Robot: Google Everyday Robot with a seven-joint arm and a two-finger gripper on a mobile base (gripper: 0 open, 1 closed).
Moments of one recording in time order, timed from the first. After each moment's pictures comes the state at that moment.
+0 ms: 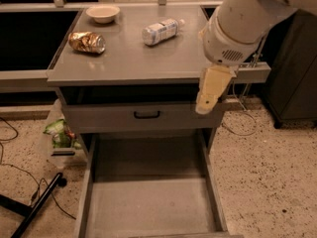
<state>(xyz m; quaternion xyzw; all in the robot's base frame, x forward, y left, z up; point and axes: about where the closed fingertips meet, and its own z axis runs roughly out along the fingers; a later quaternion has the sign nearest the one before) 0.526 -0.105 0.948 -0.66 0.71 -0.06 0.23</state>
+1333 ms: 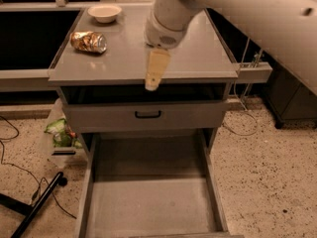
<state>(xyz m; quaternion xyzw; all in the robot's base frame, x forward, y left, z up) 0.629 0.010 0.931 -0.71 0.65 -0.05 0.27</state>
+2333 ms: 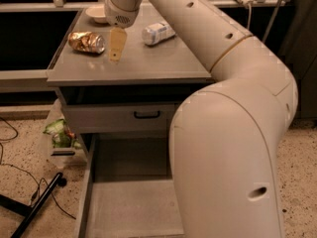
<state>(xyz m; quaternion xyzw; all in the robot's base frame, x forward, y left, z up) 0.750 0.133 0.923 -0.74 0.61 -0.01 0.29</state>
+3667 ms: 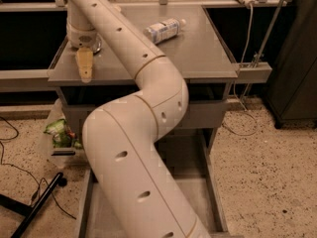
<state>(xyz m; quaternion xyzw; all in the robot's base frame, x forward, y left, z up) 0.761 0.247 0.831 -0.83 0.53 0.04 0.19</state>
